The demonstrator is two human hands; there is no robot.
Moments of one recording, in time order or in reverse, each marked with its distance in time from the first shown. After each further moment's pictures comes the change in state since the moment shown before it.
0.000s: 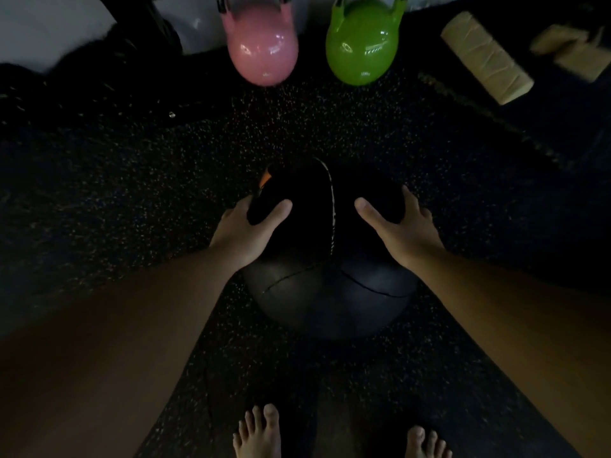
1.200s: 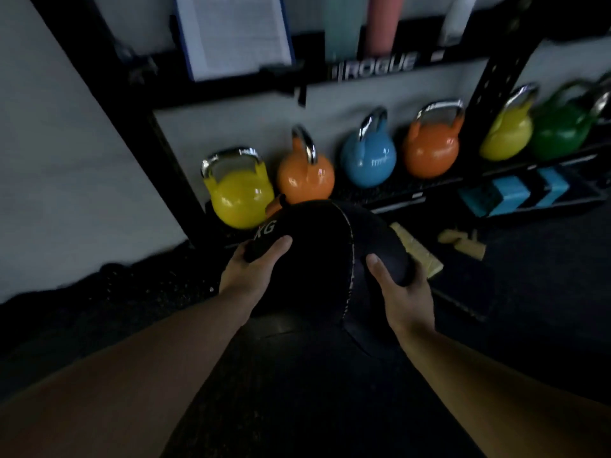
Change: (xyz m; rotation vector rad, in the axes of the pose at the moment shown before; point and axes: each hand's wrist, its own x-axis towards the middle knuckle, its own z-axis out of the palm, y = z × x) left_hand -0.166 0.286 -0.246 -0.543 0.221 0.153; right_hand -0.192 -0.227 -0.211 0.646 0.379 -0.302
